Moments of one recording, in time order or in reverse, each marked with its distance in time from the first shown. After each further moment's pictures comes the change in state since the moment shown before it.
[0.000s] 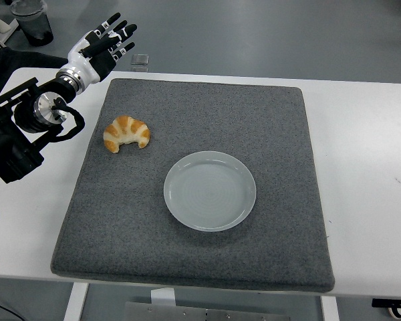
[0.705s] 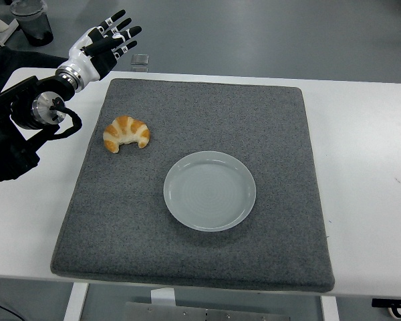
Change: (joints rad) left arm -0.006 0.018 0.003 -0.015 0.164 -0.028 0.001; right arm 0.000 0.000 0.000 0.000 0.000 0.000 0.000
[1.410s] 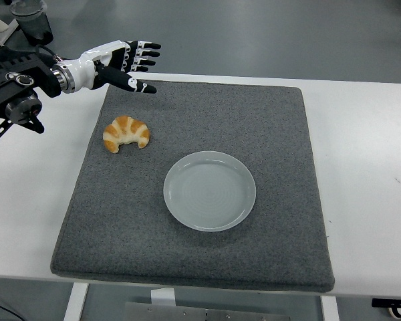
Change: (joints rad) left arm -0.089 0.175 0.192 -0.115 0.680 -0.224 0.008; right arm 0.000 0.000 0.000 0.000 0.000 0.000 0.000
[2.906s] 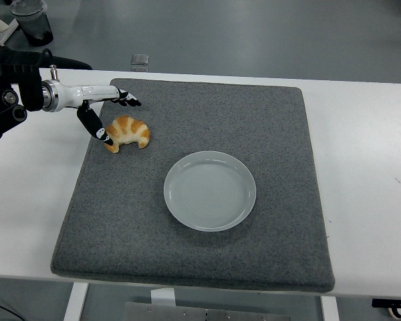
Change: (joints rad) left arm -0.004 0.122 0.114 -0.175 0.657 0.024 0.010; right arm 0.000 0.000 0.000 0.000 0.000 0.000 0.000
